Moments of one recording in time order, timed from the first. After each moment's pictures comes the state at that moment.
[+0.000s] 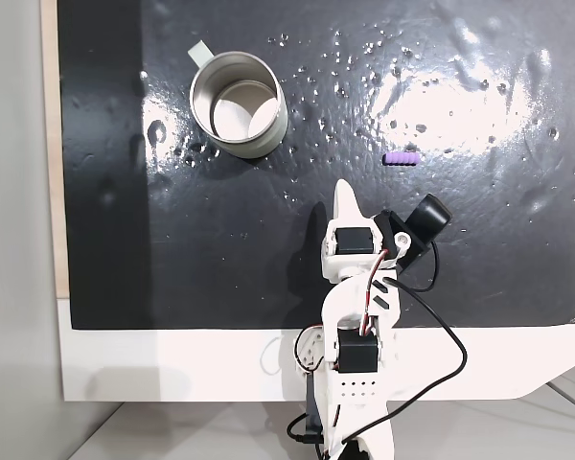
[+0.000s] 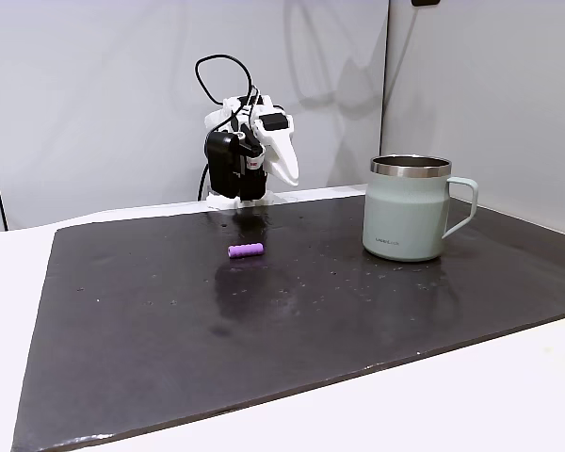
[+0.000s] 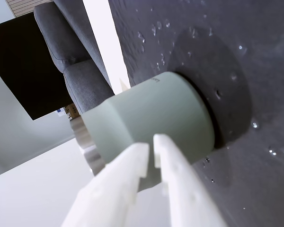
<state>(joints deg) -2.6 190.5 180.4 35.9 2.8</state>
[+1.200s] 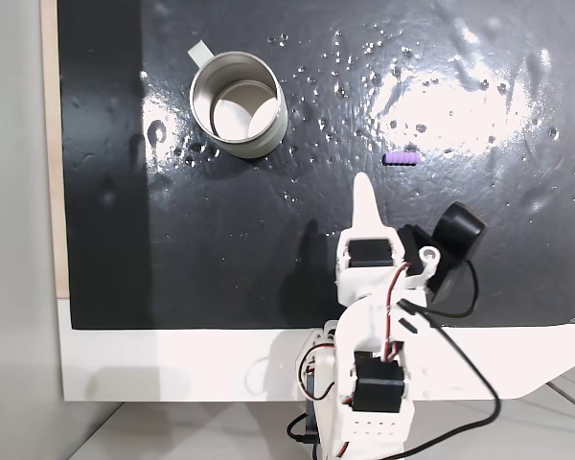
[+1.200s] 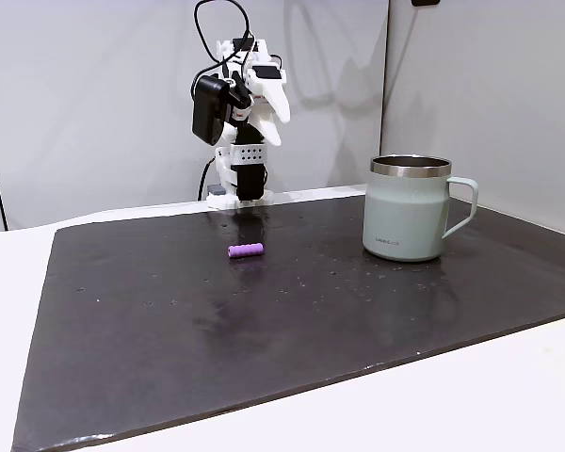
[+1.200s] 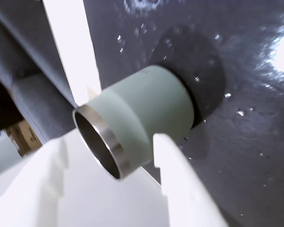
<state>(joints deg) 1.5 165.5 139.1 63.1 -5.9</state>
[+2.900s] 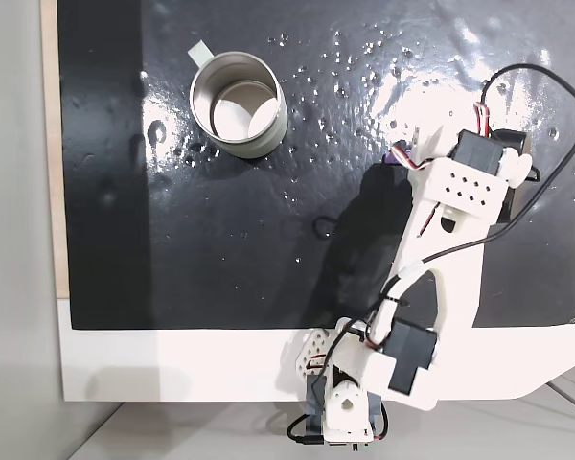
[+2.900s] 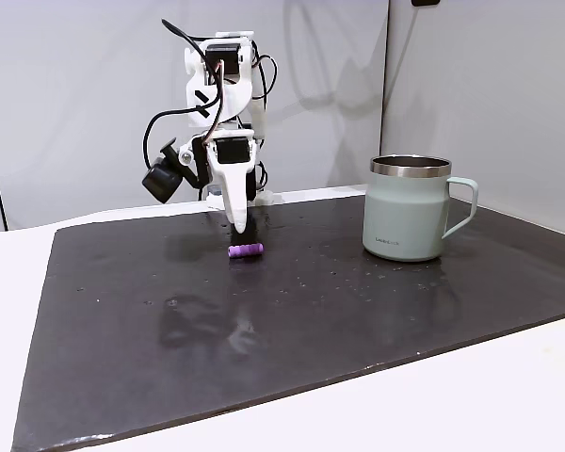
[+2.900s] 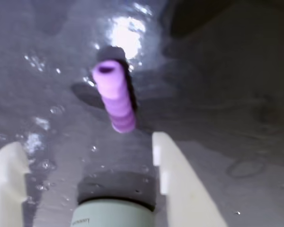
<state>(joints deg) 16.7 77.5 84.7 75.8 -14.6</state>
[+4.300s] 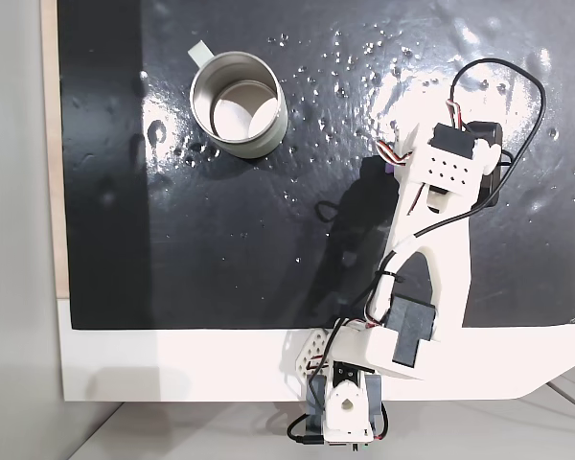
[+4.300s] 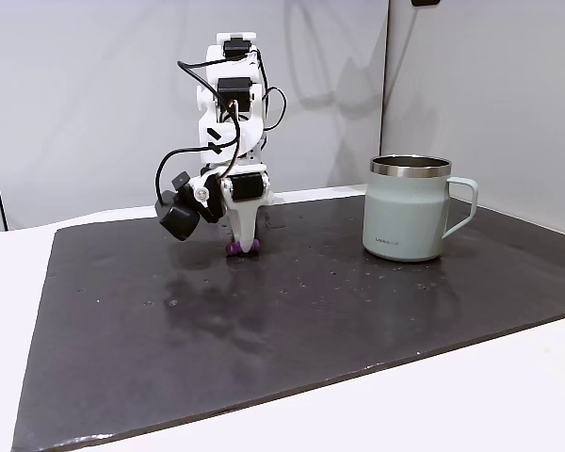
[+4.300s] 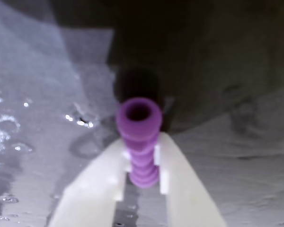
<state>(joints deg) 14.5 70.5 90.5 65.7 -18.5</state>
